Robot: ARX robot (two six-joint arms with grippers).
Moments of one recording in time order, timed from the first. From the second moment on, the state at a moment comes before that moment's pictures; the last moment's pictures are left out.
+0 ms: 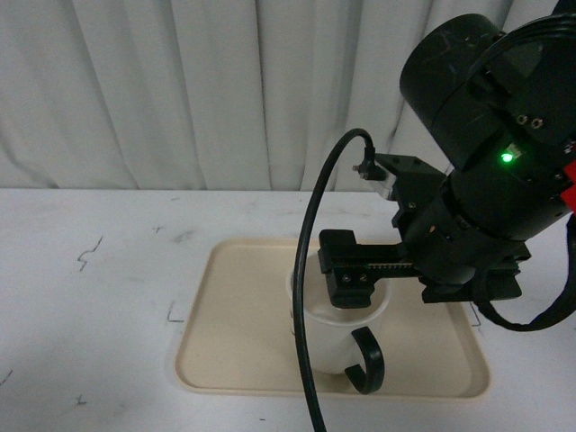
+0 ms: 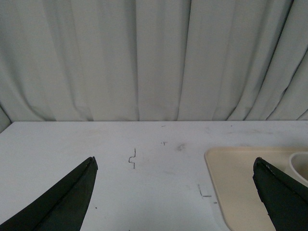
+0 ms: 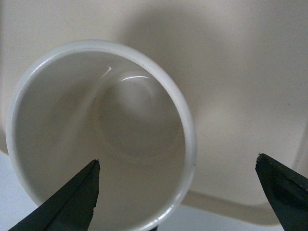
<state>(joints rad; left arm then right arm) 0.00 0.01 0.01 0.00 0.00 0.00 0.40 2.00 1.25 -0.40 -0.09 0.24</state>
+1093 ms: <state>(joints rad) 0.00 0.01 0.01 0.00 0.00 0.00 0.34 2.08 1.59 -0.69 -0.08 -0.45</state>
